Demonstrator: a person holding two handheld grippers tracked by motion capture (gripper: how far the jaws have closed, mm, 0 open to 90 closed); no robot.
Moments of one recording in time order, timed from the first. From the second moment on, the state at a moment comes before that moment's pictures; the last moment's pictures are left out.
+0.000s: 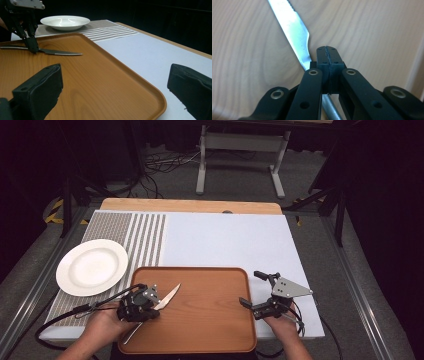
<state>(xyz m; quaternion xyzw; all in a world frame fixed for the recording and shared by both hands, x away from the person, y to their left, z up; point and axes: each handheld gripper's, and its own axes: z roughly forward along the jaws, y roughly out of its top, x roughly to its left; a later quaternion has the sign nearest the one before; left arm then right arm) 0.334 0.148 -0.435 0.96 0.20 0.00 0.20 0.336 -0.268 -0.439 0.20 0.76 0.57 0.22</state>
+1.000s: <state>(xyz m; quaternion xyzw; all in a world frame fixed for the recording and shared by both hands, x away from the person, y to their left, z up) 0.343 0.164 -0.432 0.96 0.24 0.02 0.15 0.336 -0.268 -0.439 0.20 0.76 0.57 0.22</state>
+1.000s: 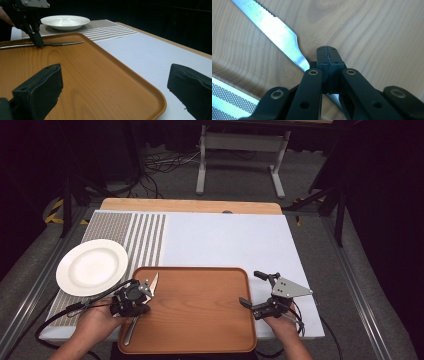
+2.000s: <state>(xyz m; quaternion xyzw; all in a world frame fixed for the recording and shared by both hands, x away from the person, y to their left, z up) 0.348 0.176 -0.431 0.95 0.28 0.01 0.14 0.336 -0.267 -0.439 0.20 0.77 0.57 0.22</state>
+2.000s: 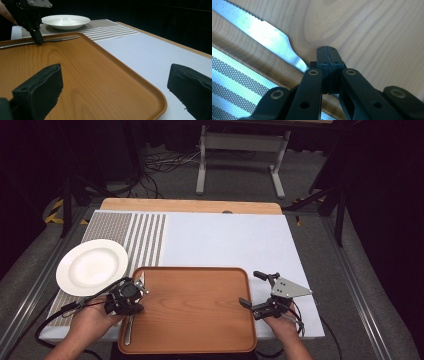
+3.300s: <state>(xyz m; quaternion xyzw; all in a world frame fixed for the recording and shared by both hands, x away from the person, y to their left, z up) 0.313 0.250 -0.403 0.79 0.24 0.16 0.54 0.333 -0.268 -0.437 0.20 0.76 0.58 0.22</state>
